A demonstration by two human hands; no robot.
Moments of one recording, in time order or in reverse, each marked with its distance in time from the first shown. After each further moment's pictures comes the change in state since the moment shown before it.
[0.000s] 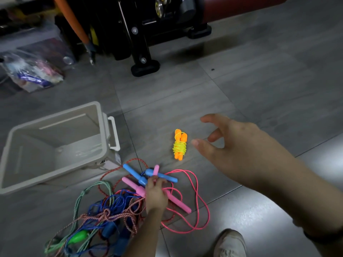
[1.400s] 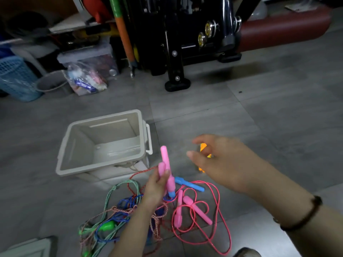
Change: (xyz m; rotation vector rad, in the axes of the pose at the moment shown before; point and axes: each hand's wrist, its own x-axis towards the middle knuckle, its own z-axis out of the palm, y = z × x) left_hand -0.021 0.050 -0.179 -0.780 0.027 -0.135; right_hand -0.013 -0.083 0.021 0.058 -0.084 -0.226
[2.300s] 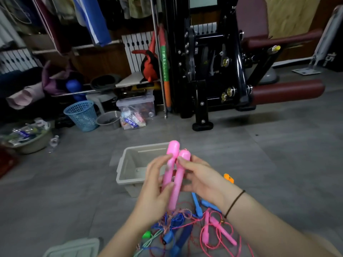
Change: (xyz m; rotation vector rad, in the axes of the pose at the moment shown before) left_hand -0.201 0.173 -0.149 0.120 -0.014 0.664; right_hand -0.064 -0.131 0.077 1.309 -0.307 -0.044
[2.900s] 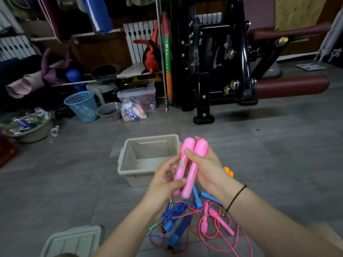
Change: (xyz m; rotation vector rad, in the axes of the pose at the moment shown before) left_hand -0.002 -0.018 0.016 -0.540 -0.019 -0.471; right_hand -0.001 0.008 -0.001 0.145 0.158 -0.238
